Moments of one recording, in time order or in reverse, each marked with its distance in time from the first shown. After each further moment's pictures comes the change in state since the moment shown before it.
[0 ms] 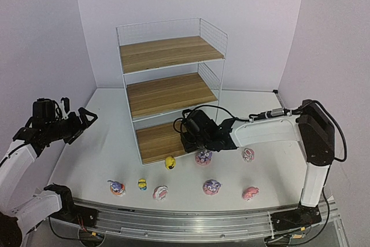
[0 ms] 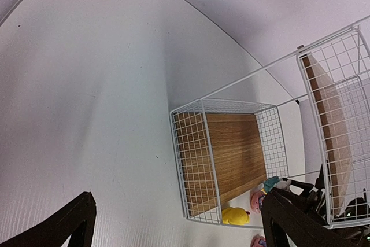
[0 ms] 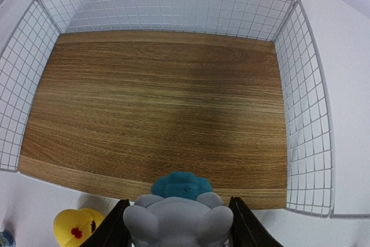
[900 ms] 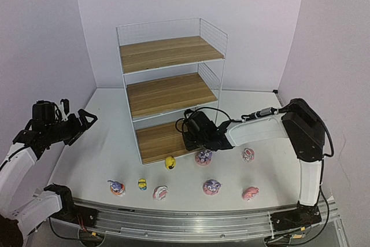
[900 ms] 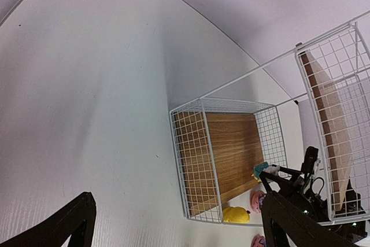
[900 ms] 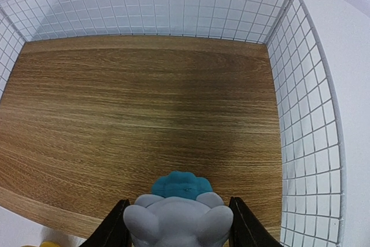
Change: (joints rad) left arm 0.000 -0.030 -0.026 0.007 0.000 -0.003; right arm -0.063 0.102 0.000 0.123 -0.003 -0.053
